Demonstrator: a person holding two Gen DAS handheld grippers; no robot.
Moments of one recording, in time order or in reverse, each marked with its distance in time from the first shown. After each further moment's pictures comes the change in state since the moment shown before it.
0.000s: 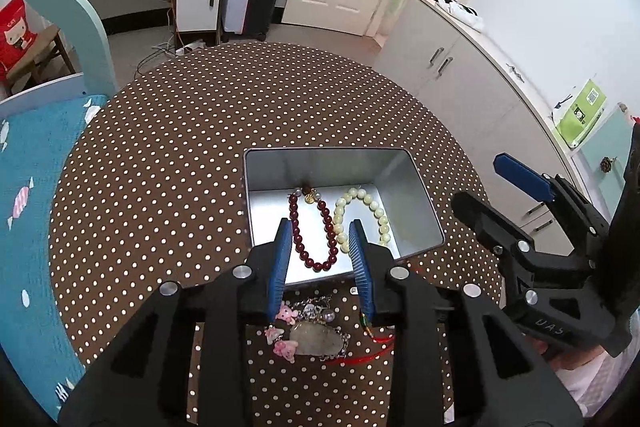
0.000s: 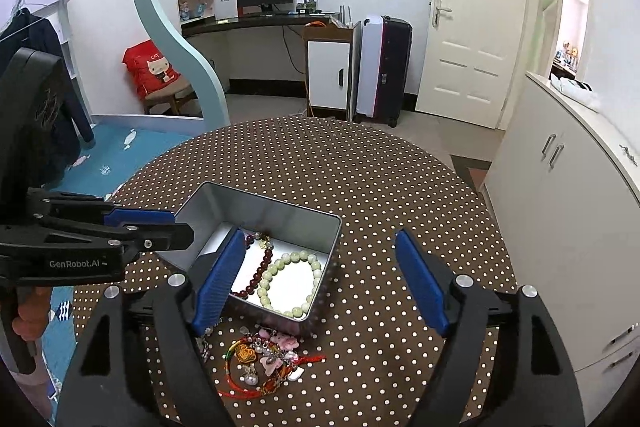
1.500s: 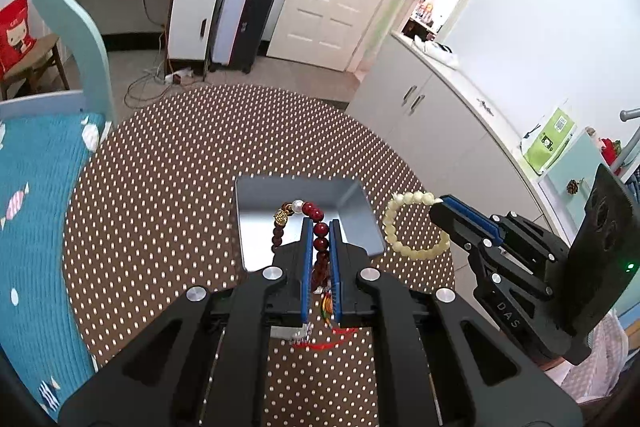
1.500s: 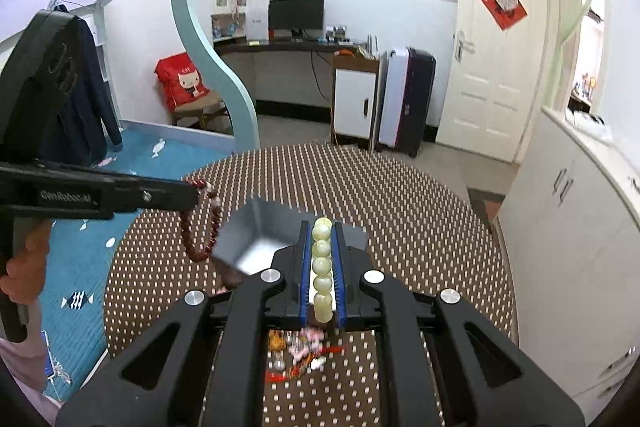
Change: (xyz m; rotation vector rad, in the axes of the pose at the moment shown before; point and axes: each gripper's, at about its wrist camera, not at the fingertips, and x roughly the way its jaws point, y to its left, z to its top) left arm -0.073 -0.008 0.005 -0.020 -0.138 -0.096; right arm -0.042 0.018 0.006 -0.082 -0.110 0.081
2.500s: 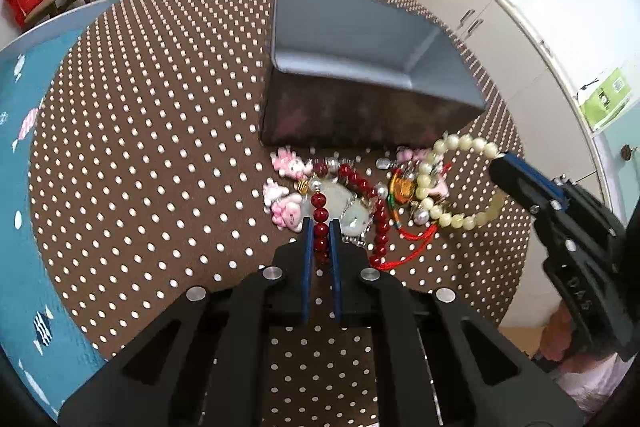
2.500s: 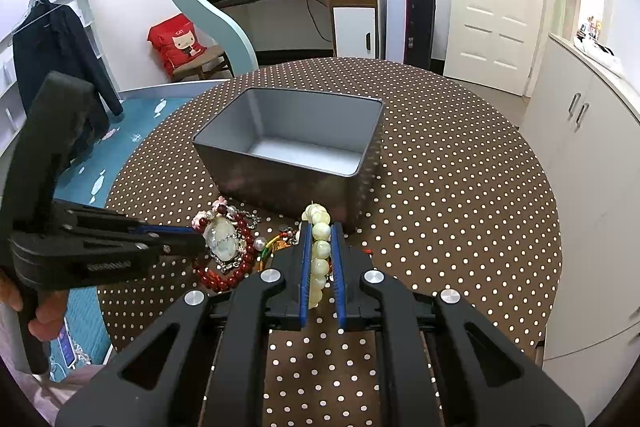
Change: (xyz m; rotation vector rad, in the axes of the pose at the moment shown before) left arm 0.087 0.009 -0.105 -0.082 0.279 0.161; right arm 0.023 -0.008 -0.071 0.109 0.204 0.046
